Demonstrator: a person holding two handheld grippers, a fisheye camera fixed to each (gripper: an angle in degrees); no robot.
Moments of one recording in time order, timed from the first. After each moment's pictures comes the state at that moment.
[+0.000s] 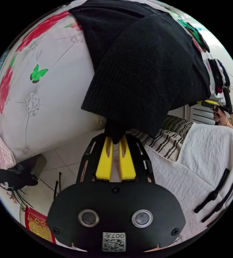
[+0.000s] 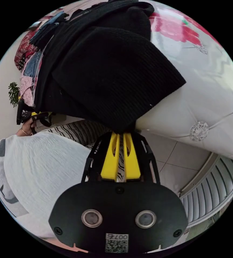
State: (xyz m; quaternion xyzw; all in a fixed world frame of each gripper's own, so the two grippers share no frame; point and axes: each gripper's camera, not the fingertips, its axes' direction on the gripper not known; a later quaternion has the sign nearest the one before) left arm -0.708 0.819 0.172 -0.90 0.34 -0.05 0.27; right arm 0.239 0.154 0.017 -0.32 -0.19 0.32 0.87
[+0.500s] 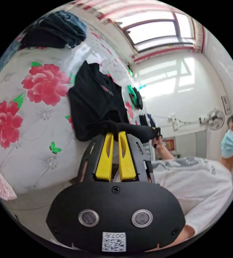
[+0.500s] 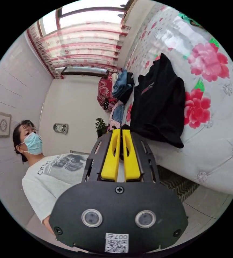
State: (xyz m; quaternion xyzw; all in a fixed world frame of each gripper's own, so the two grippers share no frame) left arm -0.840 0.798 0.341 -0.70 0.37 -0.46 0.39; right arm 0.400 0.111 -0.150 0.11 -0.47 0.42 0.77
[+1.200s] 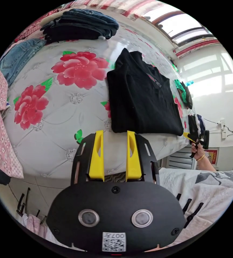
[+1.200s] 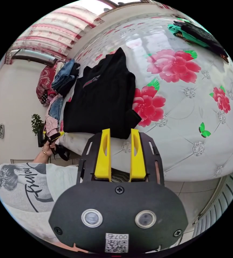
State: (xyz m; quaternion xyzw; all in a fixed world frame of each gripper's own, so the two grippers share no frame) left arm -0.748 0.808 0.297 -0.83 0.25 -0.25 0.43; right arm 0.326 0.063 -0.085 -0.11 -0.17 0.39 0.90
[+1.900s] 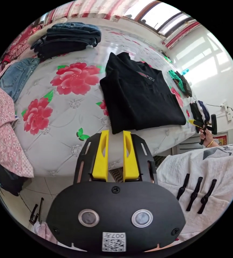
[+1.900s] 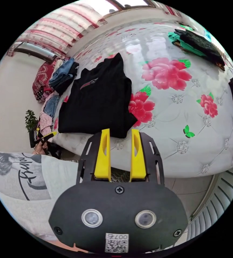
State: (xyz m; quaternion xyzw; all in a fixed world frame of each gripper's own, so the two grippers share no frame) left arm -0.716 0.750 0.269 -0.81 0.28 -0.19 0.48; right arm 0.275 0.030 -0.107 -0.11 -0.11 0.36 0.92
